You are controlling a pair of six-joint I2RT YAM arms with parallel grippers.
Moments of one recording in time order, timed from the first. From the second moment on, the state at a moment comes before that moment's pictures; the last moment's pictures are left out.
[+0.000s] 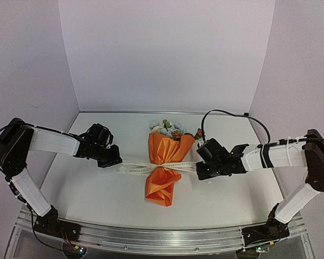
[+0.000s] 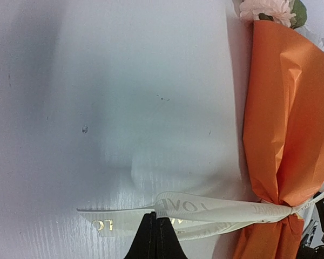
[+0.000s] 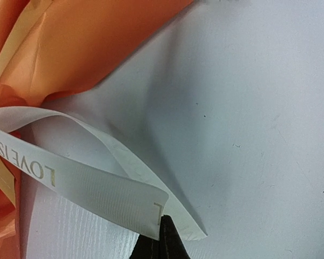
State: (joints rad) left arm -0.54 1.64 0.84 -0.11 0.16 -0.74; right arm 0.85 1.58 0.87 -0.33 0.34 0.51
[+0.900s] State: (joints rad) left arm -0.48 1.48 0.69 -0.03 0.27 -0.87; right arm 0.81 1.44 0.76 -0.26 0.24 0.60
